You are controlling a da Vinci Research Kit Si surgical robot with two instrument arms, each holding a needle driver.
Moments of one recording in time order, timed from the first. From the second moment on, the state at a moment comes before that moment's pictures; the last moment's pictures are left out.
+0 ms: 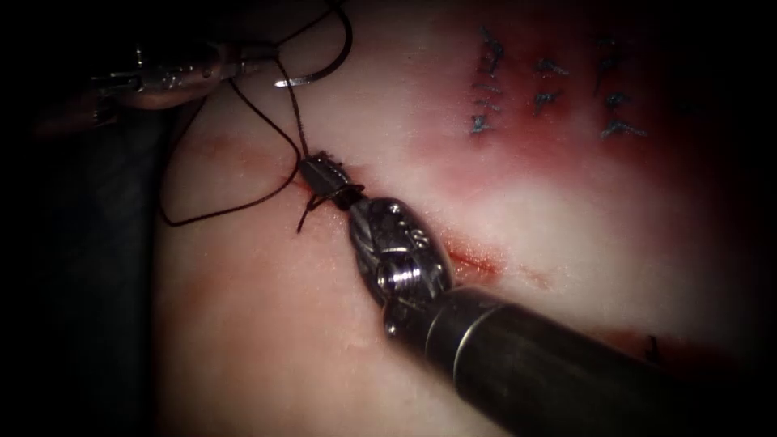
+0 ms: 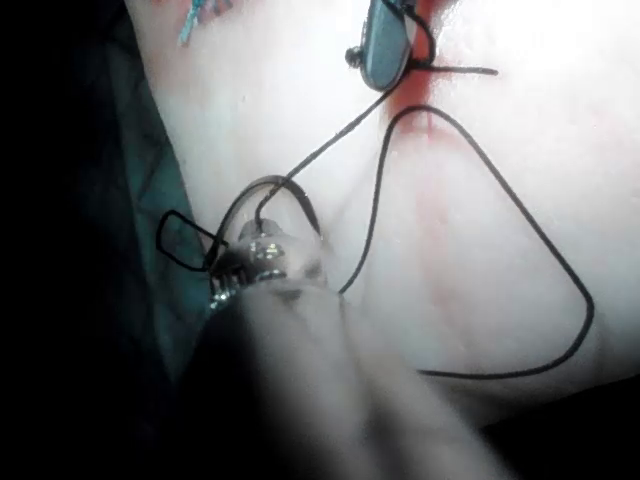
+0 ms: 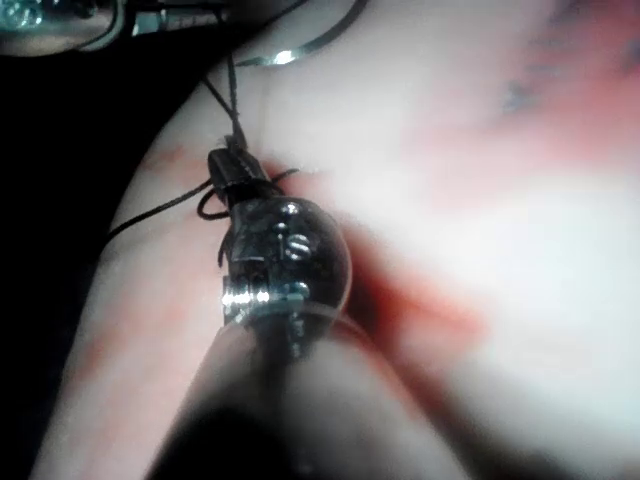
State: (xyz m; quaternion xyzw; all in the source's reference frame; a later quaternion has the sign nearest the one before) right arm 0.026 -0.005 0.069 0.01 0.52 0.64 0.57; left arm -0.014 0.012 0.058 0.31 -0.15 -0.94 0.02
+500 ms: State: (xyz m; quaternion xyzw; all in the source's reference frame) right arm 0.027 -0.007 0.069 0.01 0.53 0.63 0.57; left arm -0.017 0.023 0.060 0.32 -0.16 -0.93 -0.04
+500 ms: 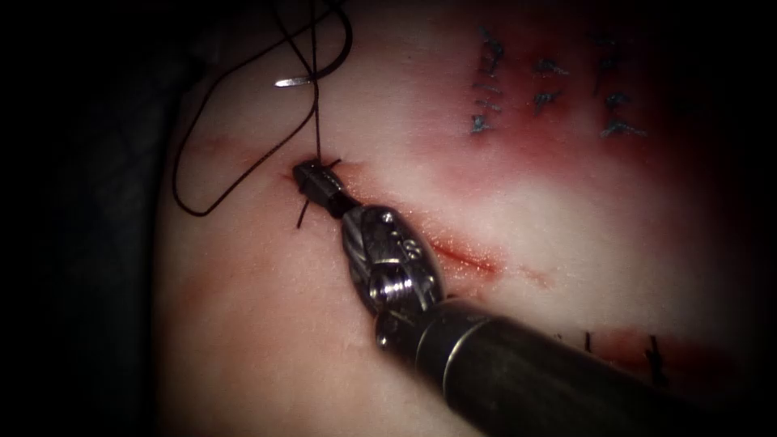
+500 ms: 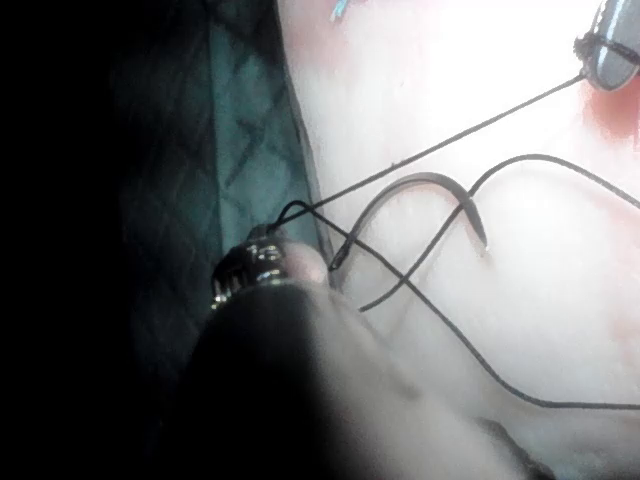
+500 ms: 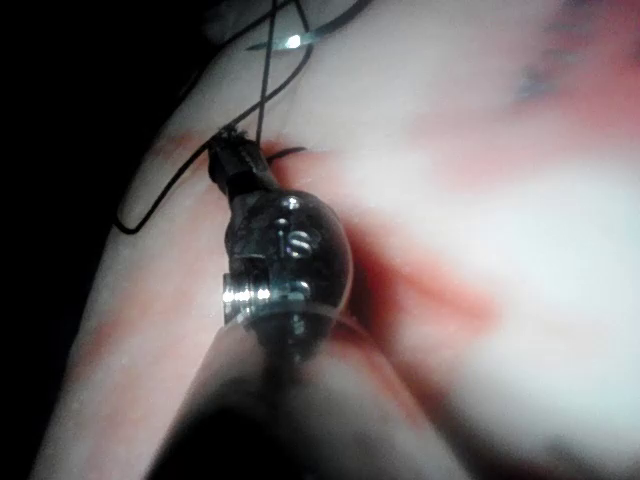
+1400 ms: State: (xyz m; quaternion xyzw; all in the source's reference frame) right arm 0.031 -0.016 0.070 -0.22 0.32 0.35 0.85; left arm -0.018 0.026 0.063 0.32 -0.17 -0.93 -0.03
